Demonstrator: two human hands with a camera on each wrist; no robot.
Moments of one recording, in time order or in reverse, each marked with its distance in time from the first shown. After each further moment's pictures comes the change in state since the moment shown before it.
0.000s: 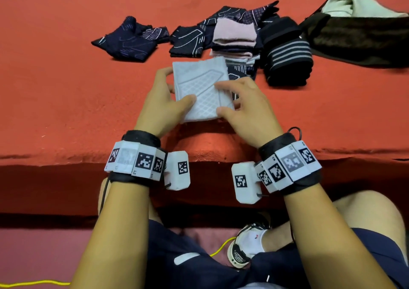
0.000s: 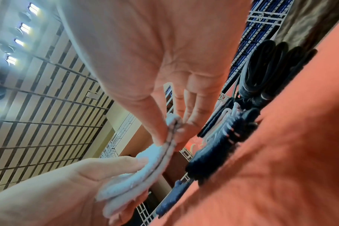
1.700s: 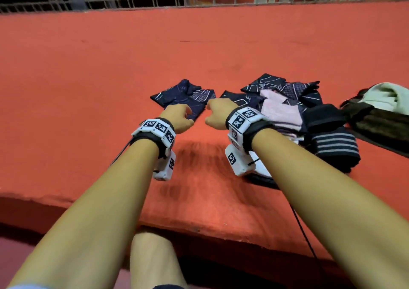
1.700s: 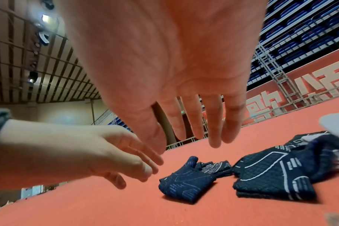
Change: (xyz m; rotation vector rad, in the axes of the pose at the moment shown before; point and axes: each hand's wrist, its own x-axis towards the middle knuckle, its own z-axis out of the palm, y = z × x) left_hand 0.164 -0.001 -0.122 0.765 -0.180 -0.089; right_hand 0.216 -0.122 0.071 -0.653 -0.475 -0.056
